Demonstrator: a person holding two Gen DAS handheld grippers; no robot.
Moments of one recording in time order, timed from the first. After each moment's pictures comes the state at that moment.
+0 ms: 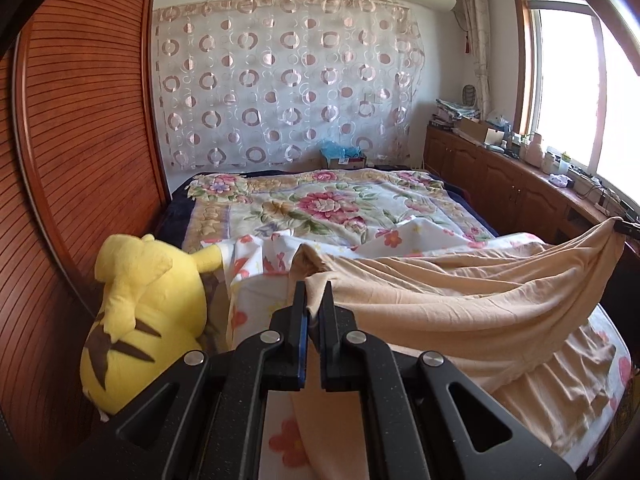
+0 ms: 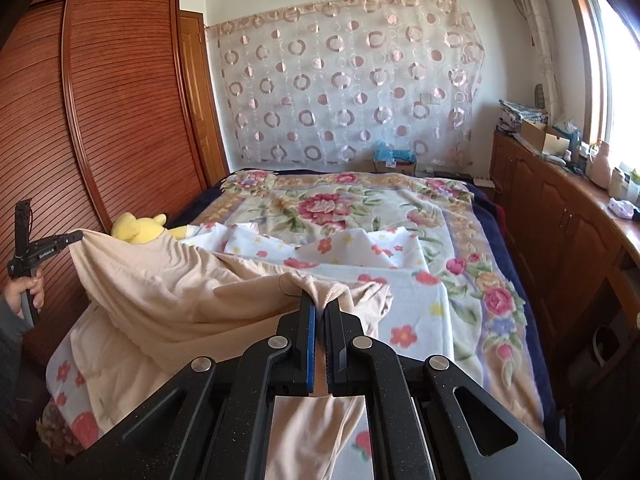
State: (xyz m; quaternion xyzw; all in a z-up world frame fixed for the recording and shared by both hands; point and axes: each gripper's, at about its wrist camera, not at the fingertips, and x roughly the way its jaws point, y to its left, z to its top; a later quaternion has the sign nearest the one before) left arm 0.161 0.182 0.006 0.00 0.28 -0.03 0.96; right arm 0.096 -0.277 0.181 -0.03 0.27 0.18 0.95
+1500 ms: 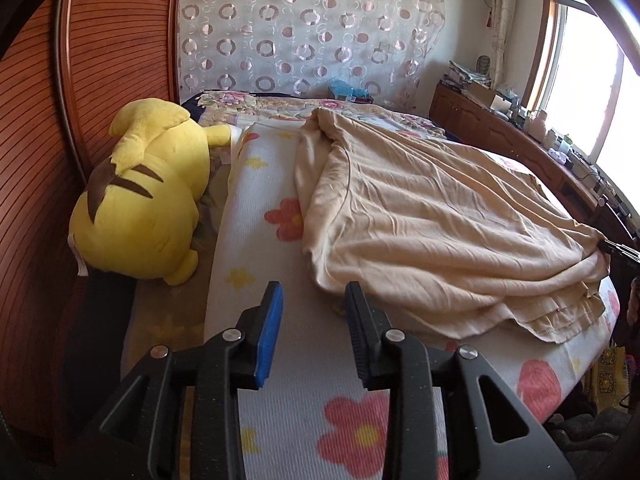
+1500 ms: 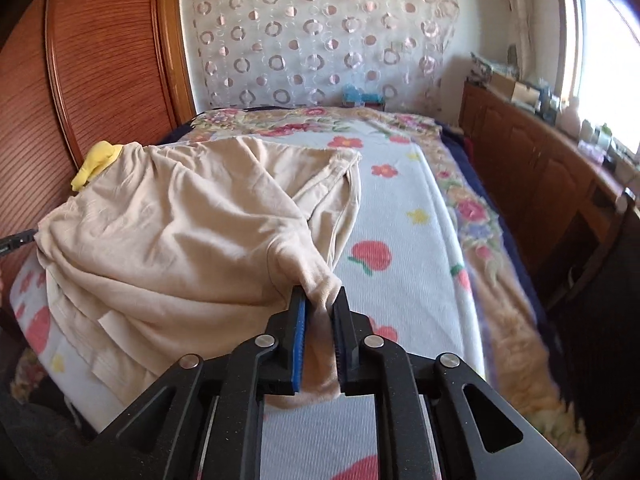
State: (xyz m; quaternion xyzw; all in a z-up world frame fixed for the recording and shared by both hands) left arm 0.041 0.191 -0.094 -0.06 0.37 -0.02 0.92; right arm 0.082 -0.310 0.066 -0.06 0.34 0.11 0.93
